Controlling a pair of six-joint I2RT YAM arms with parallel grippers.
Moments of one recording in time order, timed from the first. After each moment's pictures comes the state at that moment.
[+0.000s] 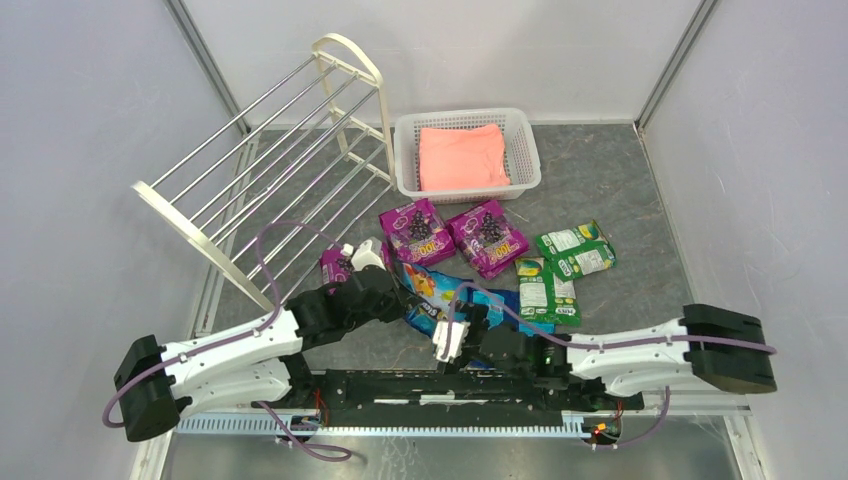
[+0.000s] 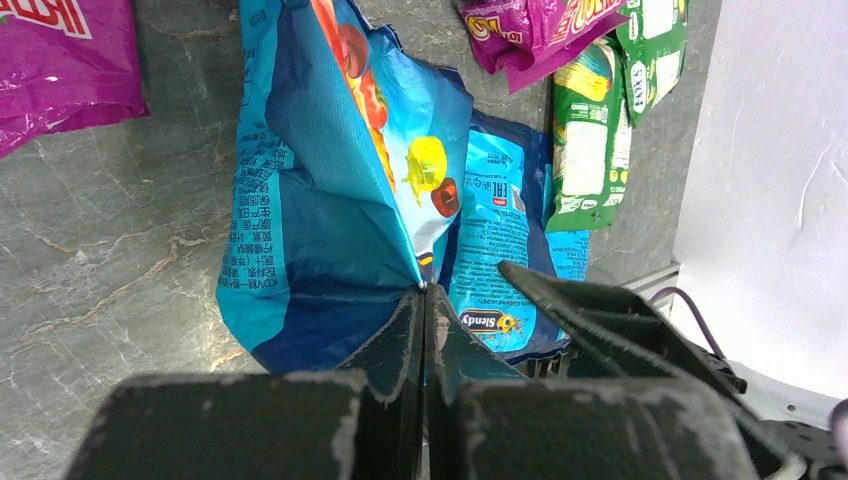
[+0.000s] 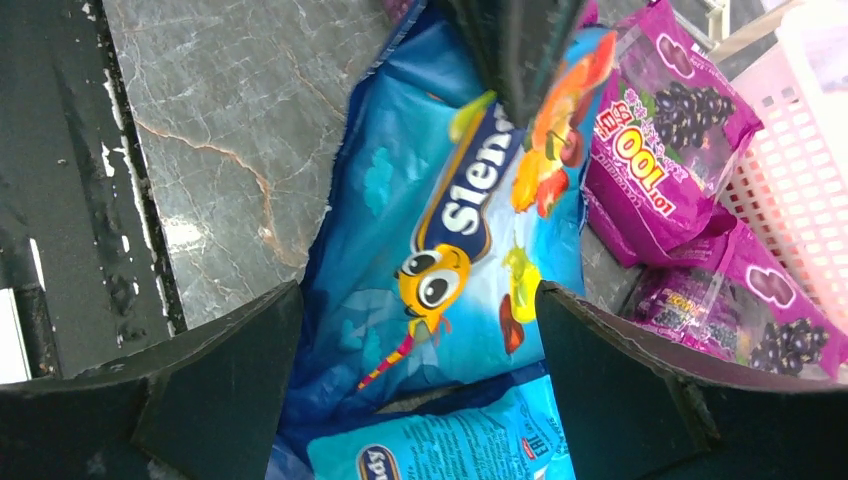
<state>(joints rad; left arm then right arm) -1.02 0.94 0.58 -0.31 -0.27 -1.22 1.41 1.09 0.33 0.38 0.35 -0.33</state>
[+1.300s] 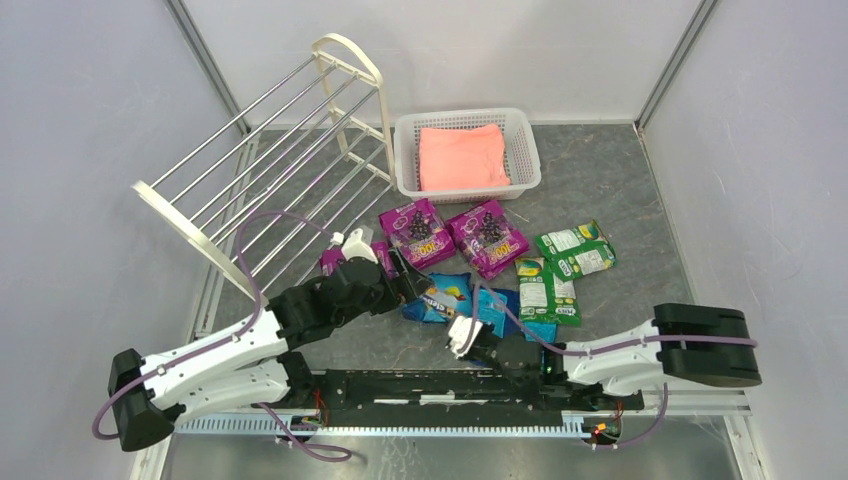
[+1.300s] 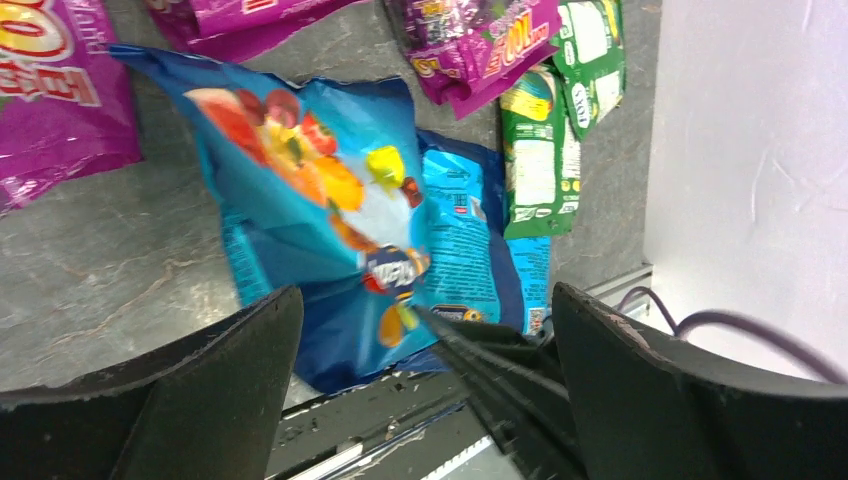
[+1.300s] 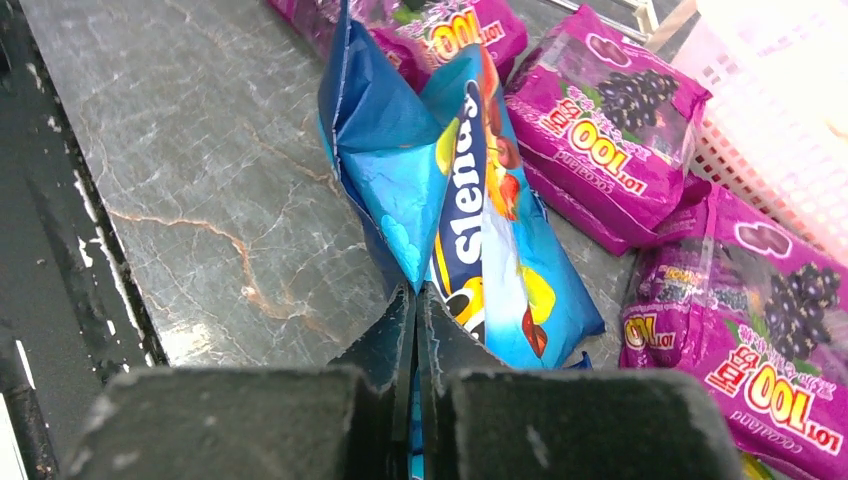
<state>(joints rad) -1.01 0.87 0.67 -0.39 -0.27 -1.14 1.49 1.27 0.21 0.84 0.56 -0.28</state>
